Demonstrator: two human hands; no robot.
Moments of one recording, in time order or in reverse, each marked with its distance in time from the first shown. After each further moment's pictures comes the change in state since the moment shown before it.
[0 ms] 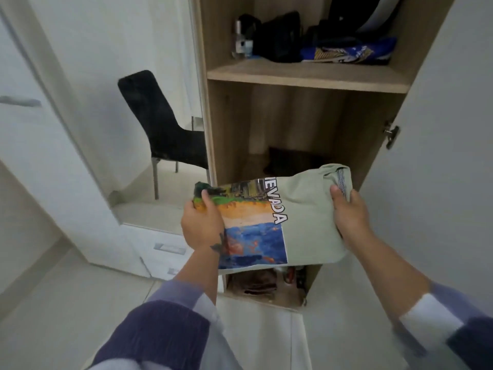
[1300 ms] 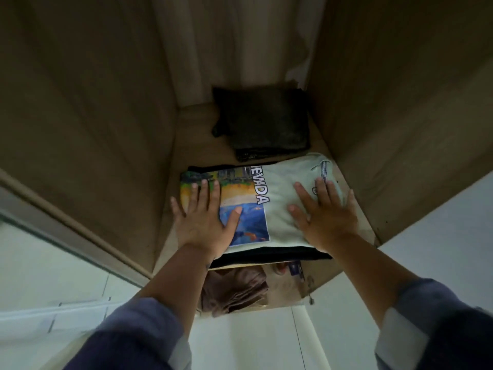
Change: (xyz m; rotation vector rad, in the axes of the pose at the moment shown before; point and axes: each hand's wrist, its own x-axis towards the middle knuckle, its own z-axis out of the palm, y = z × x) left_hand 0.127 -0.156 0.318 1.042 -0.812 0.804; right_hand 0.226 0.247 0.128 -1.422 -0.255 -0.063
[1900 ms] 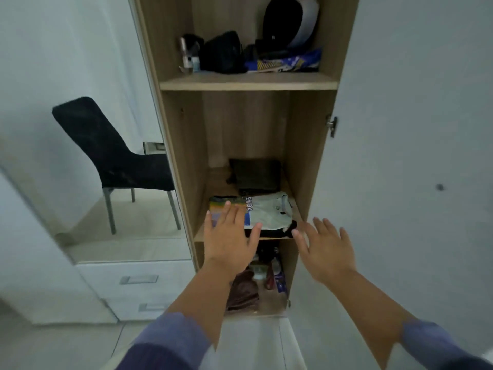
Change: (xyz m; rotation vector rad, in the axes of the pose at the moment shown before) left_hand -0.342 0.077 -0.200 -0.144 0.344 0.153; right_hand -0.367 0.057 -0.165 0.126 0.234 -0.057
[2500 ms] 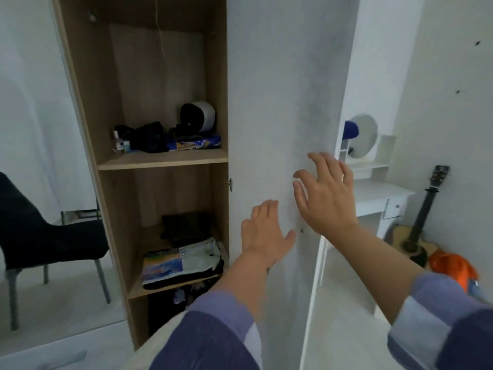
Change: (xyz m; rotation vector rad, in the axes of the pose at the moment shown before) left_hand -0.064 0.241 -0.130 -0.298 0.069 0.403; right_hand -0.145 0.115 -0.233 -0.229 0.995 0.031
